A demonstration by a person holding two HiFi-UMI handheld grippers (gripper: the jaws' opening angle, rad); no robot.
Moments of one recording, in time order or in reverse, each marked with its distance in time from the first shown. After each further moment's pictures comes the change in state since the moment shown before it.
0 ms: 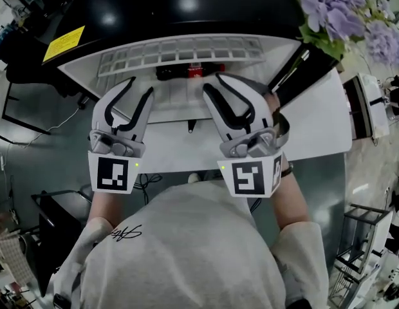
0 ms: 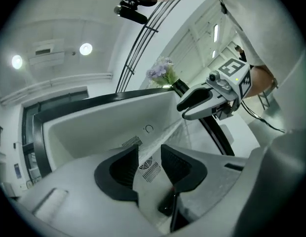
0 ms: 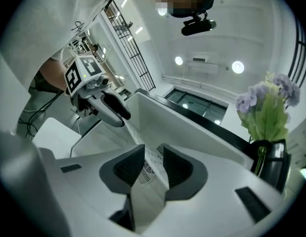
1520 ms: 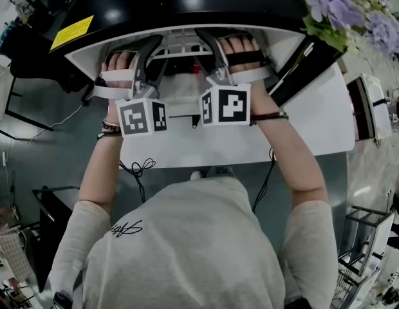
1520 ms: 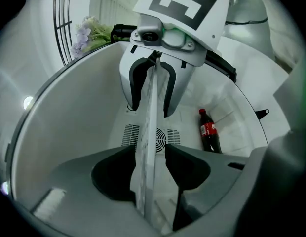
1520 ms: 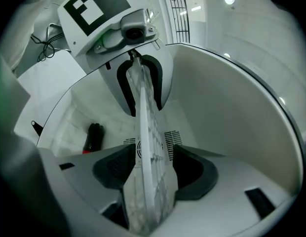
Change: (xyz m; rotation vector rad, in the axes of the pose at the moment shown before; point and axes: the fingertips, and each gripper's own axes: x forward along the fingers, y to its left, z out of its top) left arm 0.086 0.007 -0.057 0.759 0.334 -0.025; right arm 0.109 0.012 -0.067 -0.568 0.307 0.126
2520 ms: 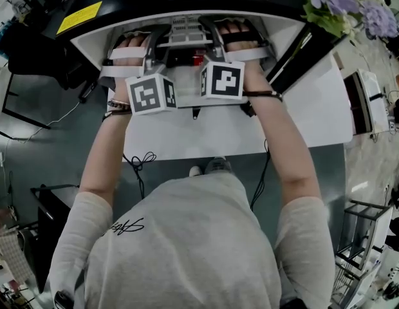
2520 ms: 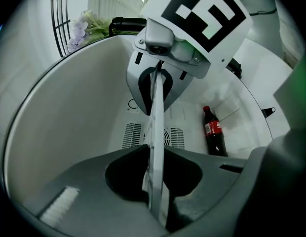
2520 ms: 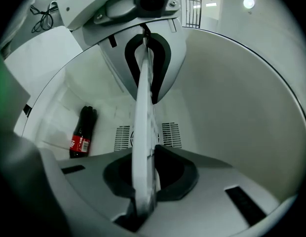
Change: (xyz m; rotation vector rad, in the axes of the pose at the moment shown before) left arm 0.016 0.005 -0.001 0.009 0.034 0.017; right arm 0.026 -0.007 -0.020 -0.099 0.126 -0.074
